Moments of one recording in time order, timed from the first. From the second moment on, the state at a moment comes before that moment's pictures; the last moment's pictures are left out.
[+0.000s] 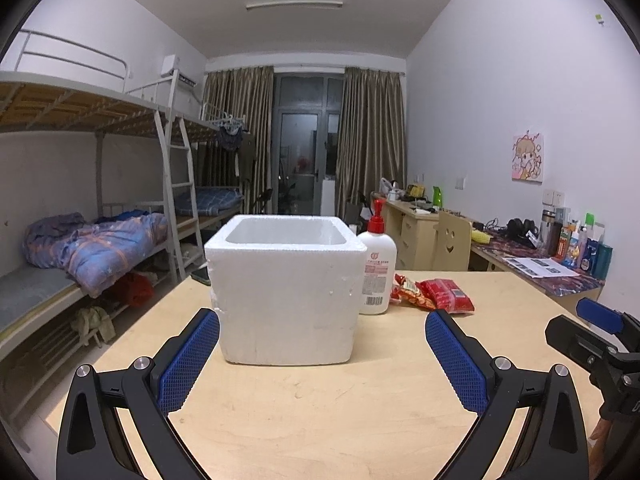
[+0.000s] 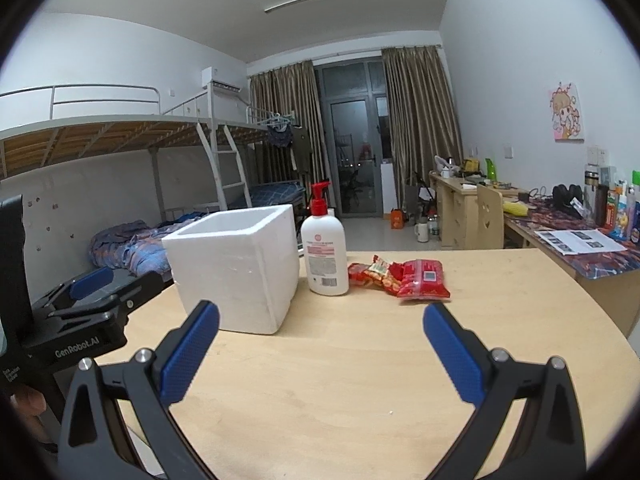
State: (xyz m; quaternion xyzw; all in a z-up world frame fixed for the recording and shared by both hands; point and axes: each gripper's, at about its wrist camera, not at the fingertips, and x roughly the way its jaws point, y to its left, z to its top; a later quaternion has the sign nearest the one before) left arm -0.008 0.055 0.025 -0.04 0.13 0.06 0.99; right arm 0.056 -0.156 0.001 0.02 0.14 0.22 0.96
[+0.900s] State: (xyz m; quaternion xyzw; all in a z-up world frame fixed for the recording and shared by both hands) left arm -0.076 0.062 0.017 -0.02 0.09 0.08 0.99; right arm -0.006 -0.150 -0.004 0.04 0.11 0.23 0.97
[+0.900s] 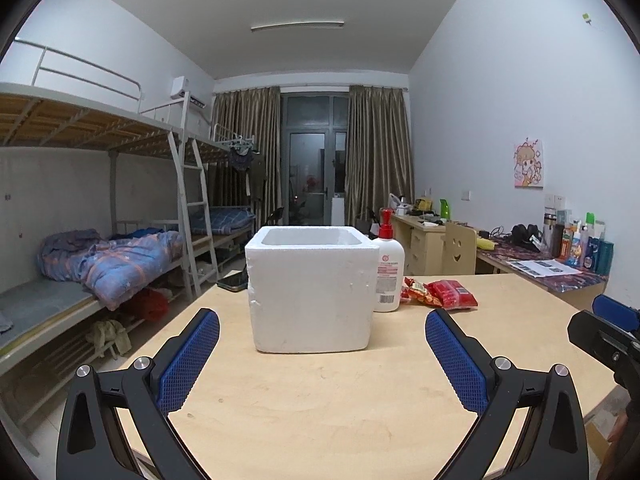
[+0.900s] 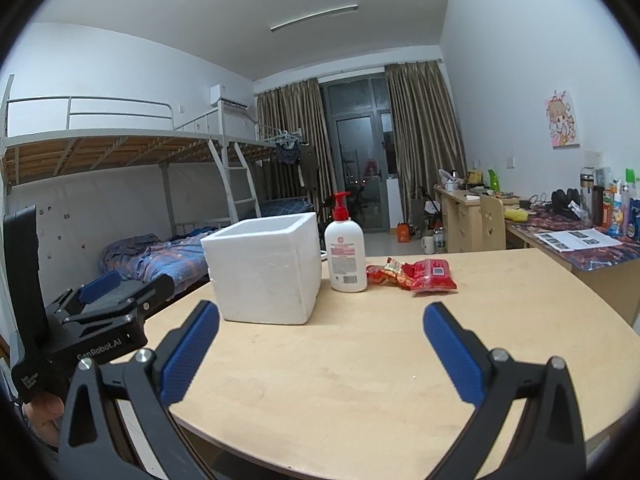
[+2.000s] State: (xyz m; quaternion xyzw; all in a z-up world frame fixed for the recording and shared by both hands) left arm -0.082 0.051 0.019 -0.01 0.10 0.07 0.99; right arm -0.011 -0.149 -0.006 0.03 0.11 0.24 0.96
